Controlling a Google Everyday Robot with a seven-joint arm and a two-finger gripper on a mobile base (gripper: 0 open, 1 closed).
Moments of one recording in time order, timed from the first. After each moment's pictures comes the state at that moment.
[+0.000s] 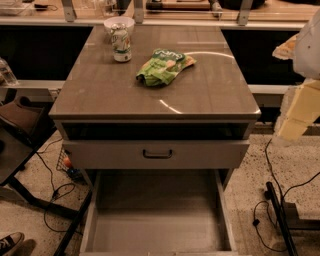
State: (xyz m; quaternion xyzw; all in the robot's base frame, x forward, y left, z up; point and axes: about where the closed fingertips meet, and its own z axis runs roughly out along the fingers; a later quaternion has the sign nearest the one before) arm 0.438 -0.214 0.985 -0.60 0.78 -0.05 0.17
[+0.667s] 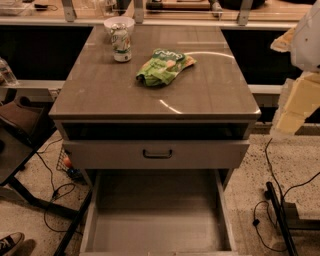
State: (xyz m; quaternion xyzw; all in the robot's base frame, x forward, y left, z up) arm 0.447 -0.212 0.994 -0.61 0.77 -0.06 0.18
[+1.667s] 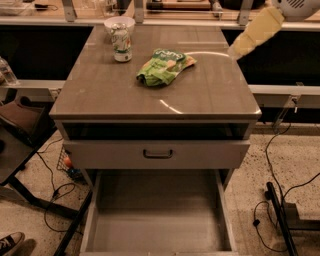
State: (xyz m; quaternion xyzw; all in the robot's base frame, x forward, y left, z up) arm 0.598 -0.224 1.033 -0.36 0.88 -0.02 0.32
